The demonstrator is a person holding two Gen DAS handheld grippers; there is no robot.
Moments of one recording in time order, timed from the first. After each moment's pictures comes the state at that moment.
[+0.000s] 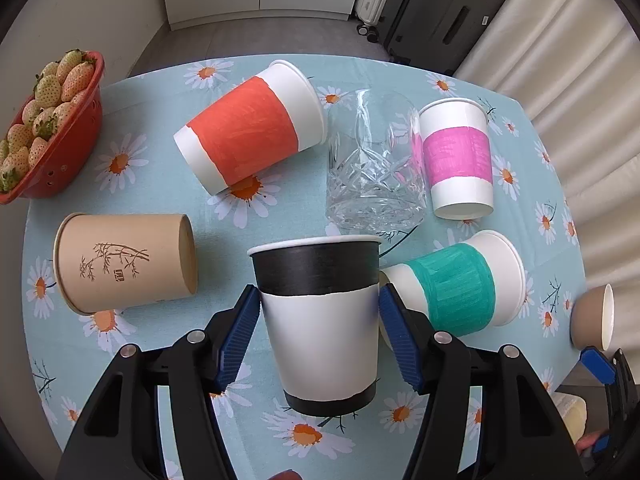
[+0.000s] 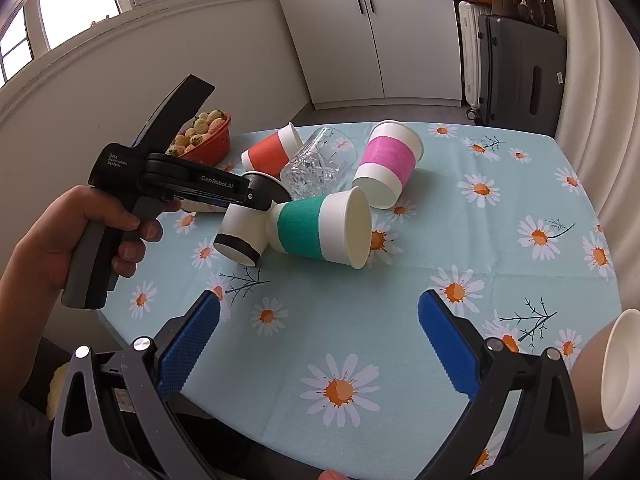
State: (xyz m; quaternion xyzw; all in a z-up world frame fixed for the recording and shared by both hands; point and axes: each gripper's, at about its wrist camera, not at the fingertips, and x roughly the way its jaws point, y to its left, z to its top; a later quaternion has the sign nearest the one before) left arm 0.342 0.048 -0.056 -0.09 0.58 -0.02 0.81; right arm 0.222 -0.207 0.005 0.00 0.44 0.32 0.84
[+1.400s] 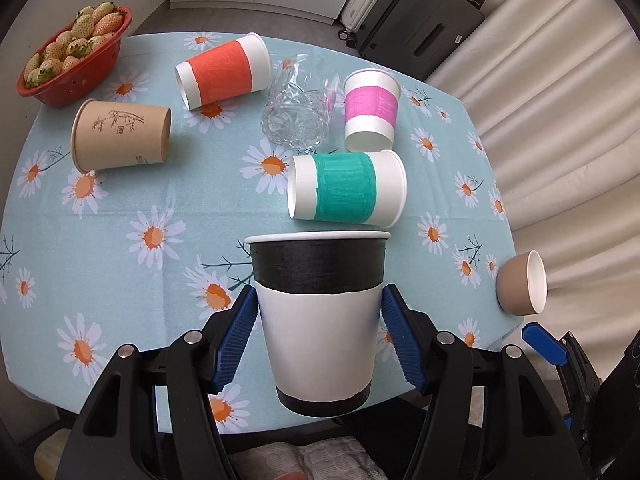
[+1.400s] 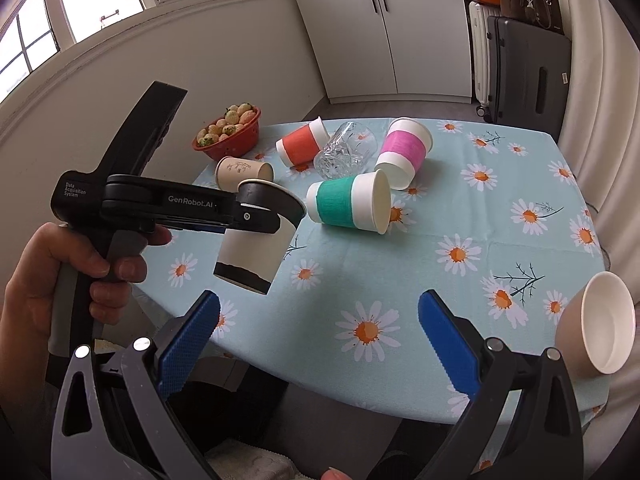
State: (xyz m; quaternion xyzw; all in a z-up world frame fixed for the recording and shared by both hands) left arm 0.235 0.010 -0.020 -0.19 0.56 -0.06 0.80; right arm 0.164 -0.225 0.041 0.00 0.45 0.34 0.83
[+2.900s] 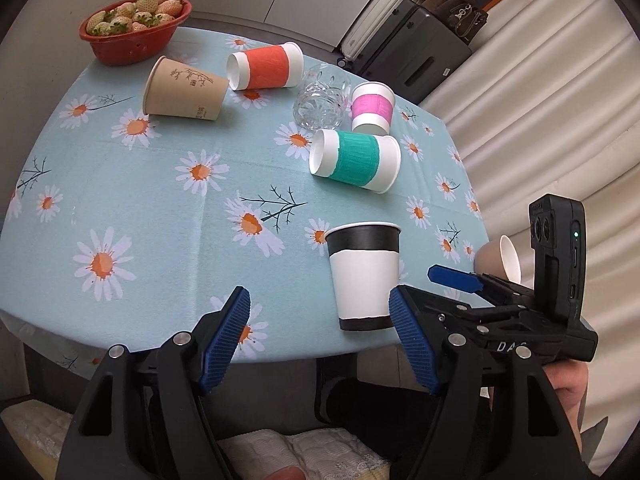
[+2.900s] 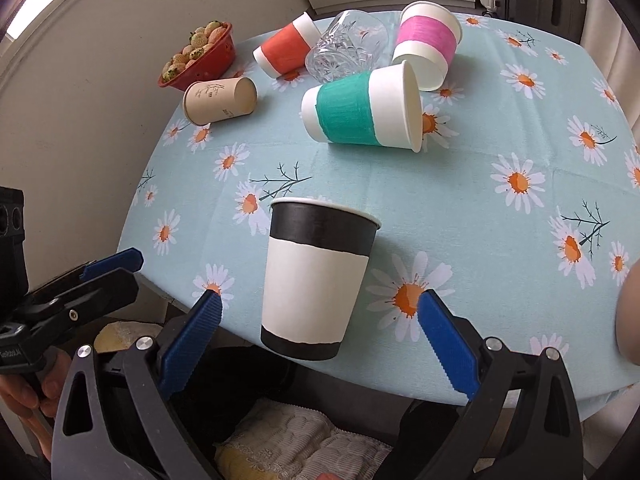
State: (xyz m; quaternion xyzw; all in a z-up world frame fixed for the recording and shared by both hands) left arm 0.137 0.047 -0.012 -0.24 0.51 -0.06 0.83; right arm 0.210 -0.167 -0.024 0.00 0.61 0.32 0.73
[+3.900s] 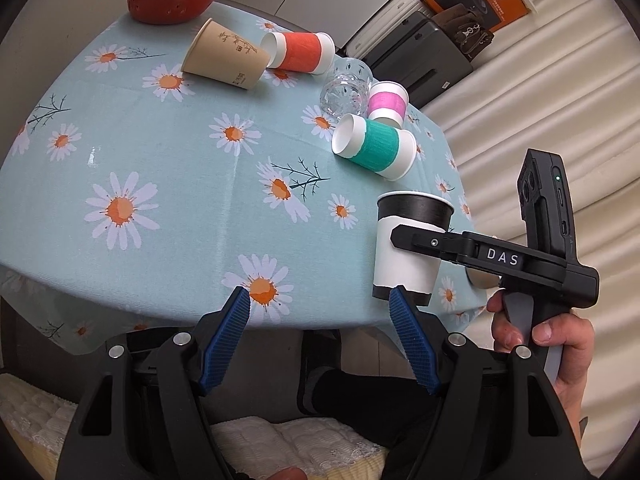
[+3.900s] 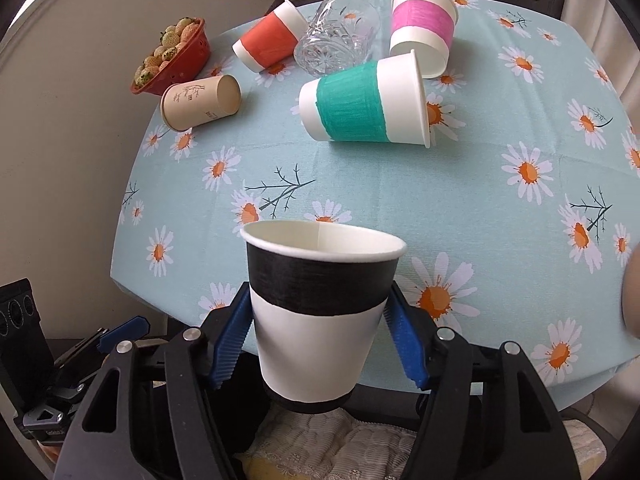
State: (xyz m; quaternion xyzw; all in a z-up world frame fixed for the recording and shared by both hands) left arm 0.102 0.077 -0.035 -0.29 0.49 -0.08 0.82; right arm 0.211 -0.142 -0.019 0.02 0.63 0.27 0.72
